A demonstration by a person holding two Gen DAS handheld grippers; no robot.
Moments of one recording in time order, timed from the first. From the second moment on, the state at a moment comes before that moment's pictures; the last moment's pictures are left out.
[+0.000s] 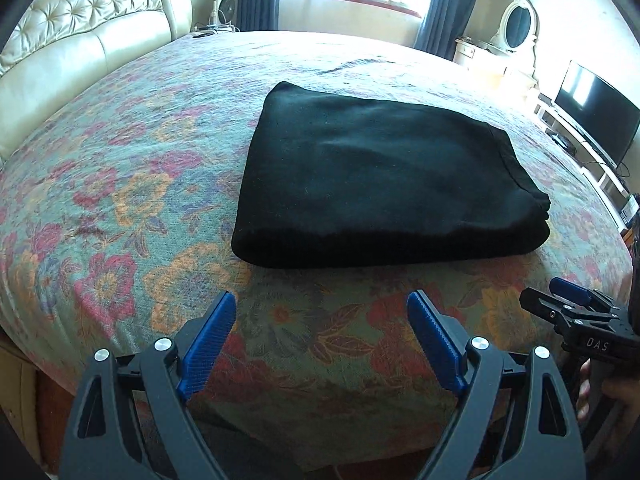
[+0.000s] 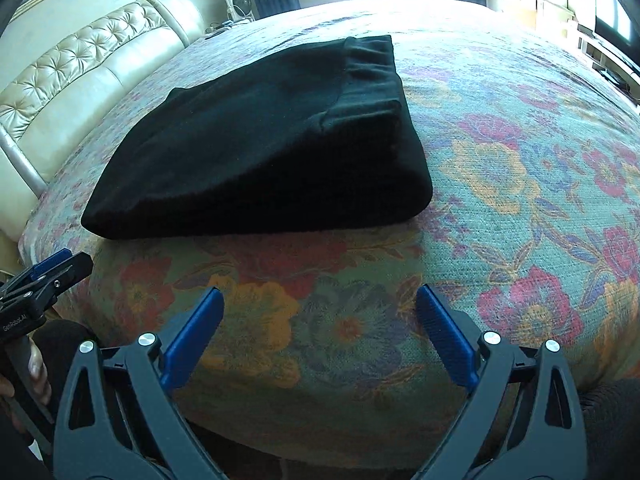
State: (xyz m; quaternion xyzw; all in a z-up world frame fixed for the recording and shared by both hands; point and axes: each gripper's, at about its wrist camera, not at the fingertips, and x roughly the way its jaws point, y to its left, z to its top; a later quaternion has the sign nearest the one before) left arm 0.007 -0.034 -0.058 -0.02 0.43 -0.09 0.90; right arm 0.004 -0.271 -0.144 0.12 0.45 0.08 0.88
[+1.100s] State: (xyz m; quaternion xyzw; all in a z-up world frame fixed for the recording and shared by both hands) left arm -0.005 -0.053 -0.043 0.04 0.36 -0.05 0.93; right arm 0.004 -0.265 -0.147 0.12 0.45 0.09 0.88
